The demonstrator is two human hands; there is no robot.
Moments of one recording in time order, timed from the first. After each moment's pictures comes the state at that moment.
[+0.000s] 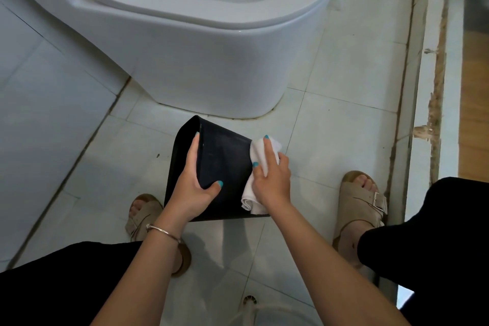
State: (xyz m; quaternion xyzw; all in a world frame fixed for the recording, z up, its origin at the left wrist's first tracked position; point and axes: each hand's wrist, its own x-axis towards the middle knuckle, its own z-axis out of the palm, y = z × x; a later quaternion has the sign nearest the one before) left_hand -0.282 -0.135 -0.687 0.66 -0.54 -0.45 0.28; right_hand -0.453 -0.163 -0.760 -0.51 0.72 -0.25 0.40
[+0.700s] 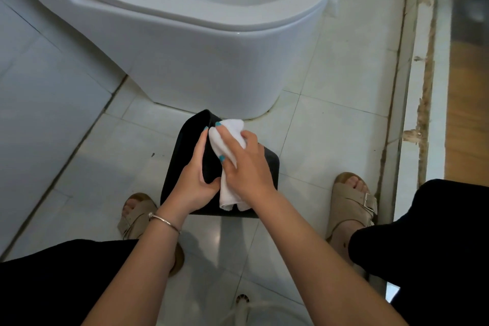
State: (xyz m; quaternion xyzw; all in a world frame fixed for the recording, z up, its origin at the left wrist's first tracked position) left_hand -0.293 -0.145 -0.687 0.63 -0.58 -0.45 0.27; right_hand -0.434 -0.171 -0.689 -0.71 0.59 -0.20 0.34
